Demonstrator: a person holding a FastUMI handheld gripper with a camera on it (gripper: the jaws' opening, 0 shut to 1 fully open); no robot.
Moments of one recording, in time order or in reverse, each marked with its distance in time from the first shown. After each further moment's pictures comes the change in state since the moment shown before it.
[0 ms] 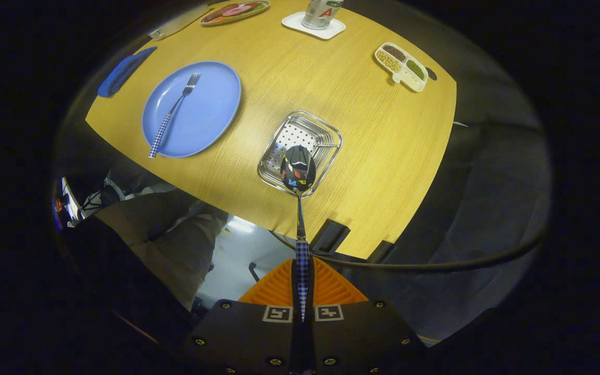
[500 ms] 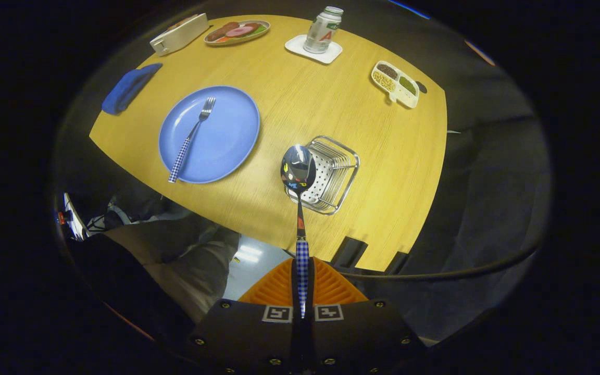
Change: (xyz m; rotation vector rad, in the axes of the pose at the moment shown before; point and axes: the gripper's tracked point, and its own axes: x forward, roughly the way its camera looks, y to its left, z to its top) arm -0.010 0.036 0.007 0.090 -0.186 0.032
